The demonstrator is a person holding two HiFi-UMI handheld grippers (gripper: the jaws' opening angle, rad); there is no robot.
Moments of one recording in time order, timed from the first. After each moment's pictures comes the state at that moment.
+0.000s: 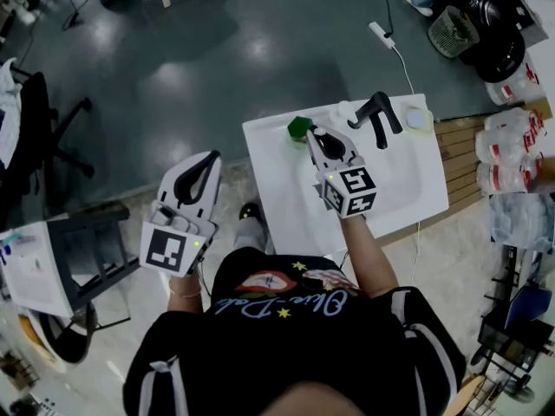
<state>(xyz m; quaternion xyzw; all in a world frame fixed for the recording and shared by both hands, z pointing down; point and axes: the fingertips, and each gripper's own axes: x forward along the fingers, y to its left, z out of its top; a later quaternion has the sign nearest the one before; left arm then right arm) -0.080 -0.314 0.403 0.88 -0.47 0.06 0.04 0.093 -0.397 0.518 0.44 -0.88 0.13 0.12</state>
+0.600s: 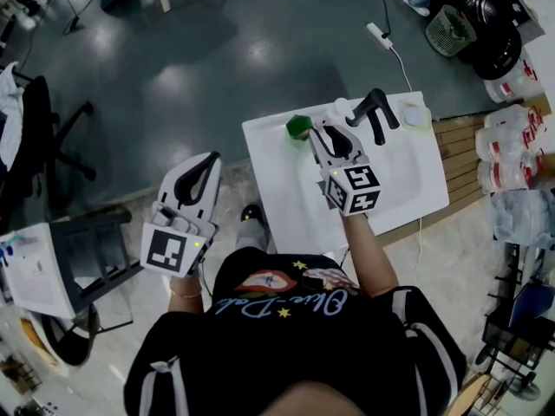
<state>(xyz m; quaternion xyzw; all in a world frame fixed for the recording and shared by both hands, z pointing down) -0.078 -0.309 0.397 0.88 -0.47 0.06 0.03 0.110 -0.397 0.510 0.47 -0.86 0.14 0.12</state>
